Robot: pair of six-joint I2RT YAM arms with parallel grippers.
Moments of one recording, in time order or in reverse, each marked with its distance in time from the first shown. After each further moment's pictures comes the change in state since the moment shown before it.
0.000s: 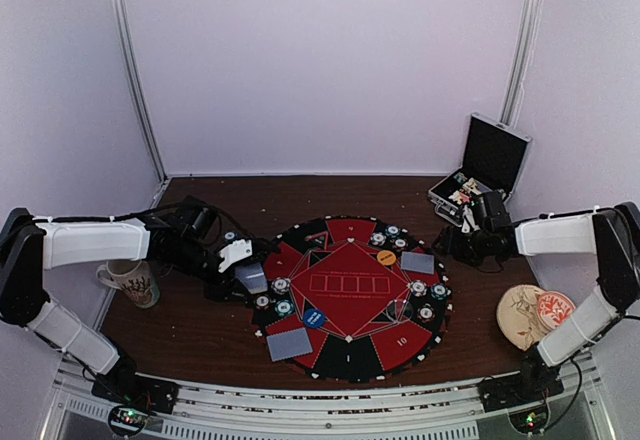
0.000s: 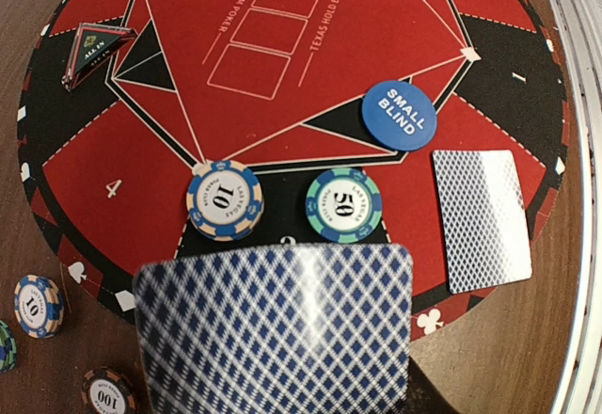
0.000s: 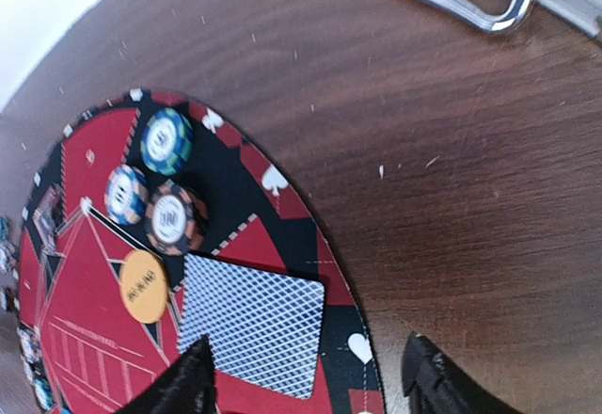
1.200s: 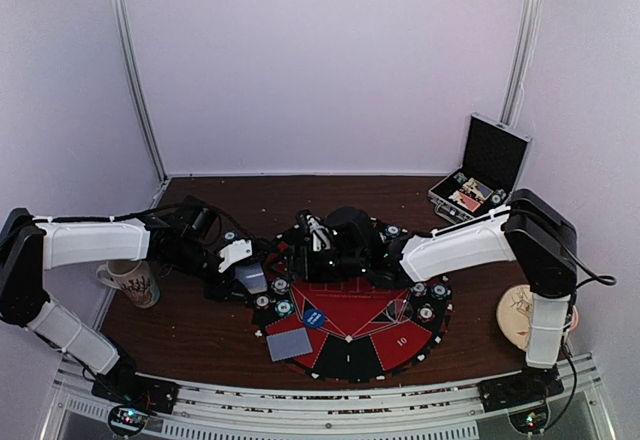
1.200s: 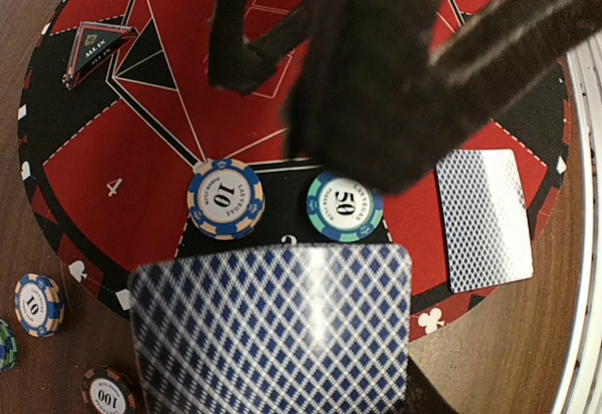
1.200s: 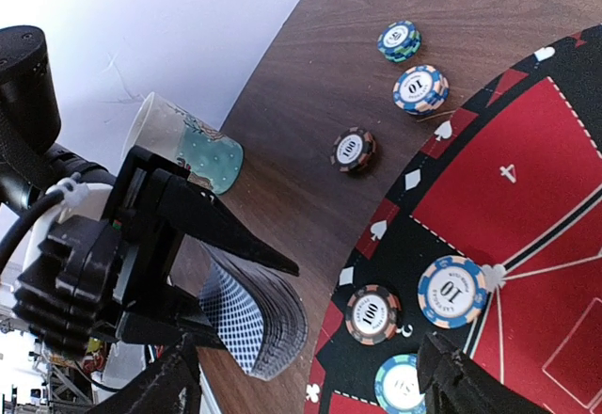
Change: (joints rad) left arm 0.000 0.000 -0.001 0.000 -0.003 0.000; right arm 0.748 0.440 0.468 0.394 -0.127 0.244
